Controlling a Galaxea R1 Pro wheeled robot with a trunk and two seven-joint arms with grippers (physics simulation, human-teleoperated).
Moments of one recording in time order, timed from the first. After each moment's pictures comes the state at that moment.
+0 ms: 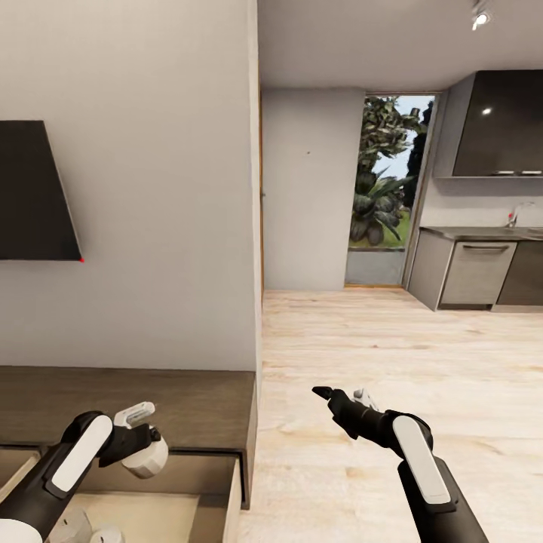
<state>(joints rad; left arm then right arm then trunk) -0.45 0.31 -0.12 -1.05 0.93 0.91 0.46 -0.36 0.05 -0.08 -1.31 -1.10 0.81 -0.31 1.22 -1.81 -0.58</state>
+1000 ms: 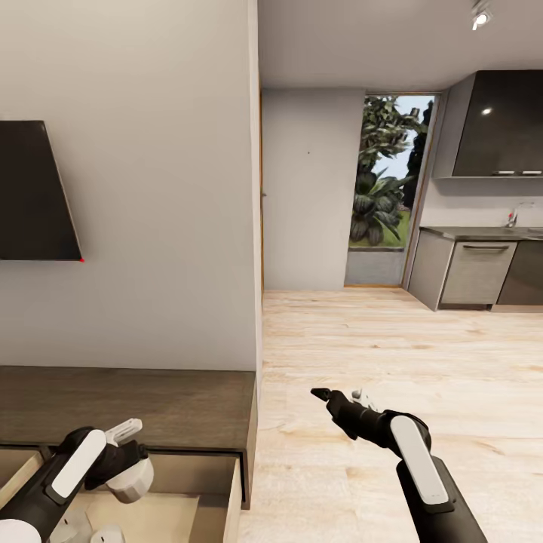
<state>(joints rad) -0.47 0.31 -0.10 -0.86 0.93 0.82 0.45 -0.36 0.05 -0.06 -1.32 -1.08 0.82 -0.32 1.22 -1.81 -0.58</state>
